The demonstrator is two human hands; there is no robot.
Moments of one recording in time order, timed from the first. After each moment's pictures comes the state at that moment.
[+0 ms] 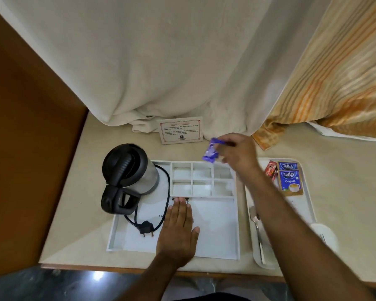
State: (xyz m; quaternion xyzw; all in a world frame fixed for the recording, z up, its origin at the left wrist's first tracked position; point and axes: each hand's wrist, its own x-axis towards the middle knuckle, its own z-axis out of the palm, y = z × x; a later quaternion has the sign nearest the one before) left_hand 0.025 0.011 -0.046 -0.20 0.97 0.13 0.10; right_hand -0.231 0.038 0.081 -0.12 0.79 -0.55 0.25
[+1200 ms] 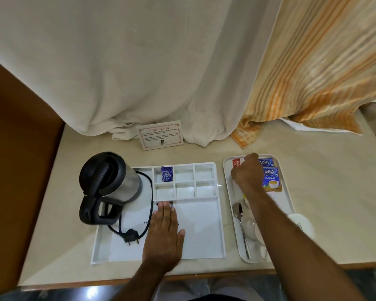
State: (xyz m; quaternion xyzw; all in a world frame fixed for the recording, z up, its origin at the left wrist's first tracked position) left_hand 0.026 0.009 -0.039 -0.20 0.97 0.13 0.10; right_hand -0.254 0.110 0.019 0.05 0.94 -0.29 0.16
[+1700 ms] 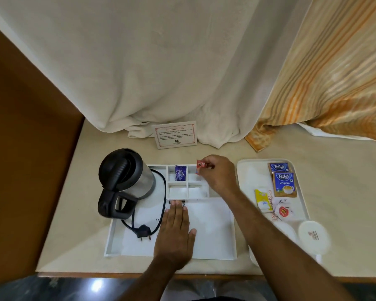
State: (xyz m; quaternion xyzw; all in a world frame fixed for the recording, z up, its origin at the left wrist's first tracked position) left_hand 0.025 0.011 -0.040 -0.22 0.96 0.14 0.13; right_hand -0.191 0.040 0.040 -0.19 0.85 -0.44 0.22
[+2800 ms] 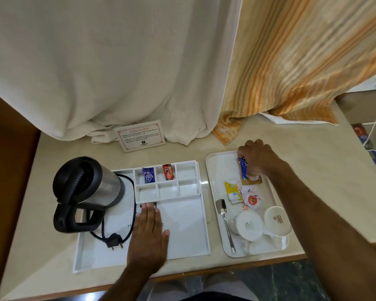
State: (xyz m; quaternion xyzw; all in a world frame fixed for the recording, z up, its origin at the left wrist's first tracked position) left_hand 0.030 0.008 -0.042 -0.20 0.96 0.15 0.11; right_hand -0.332 0.181 0.046 -0.36 0.90 0.13 0.22
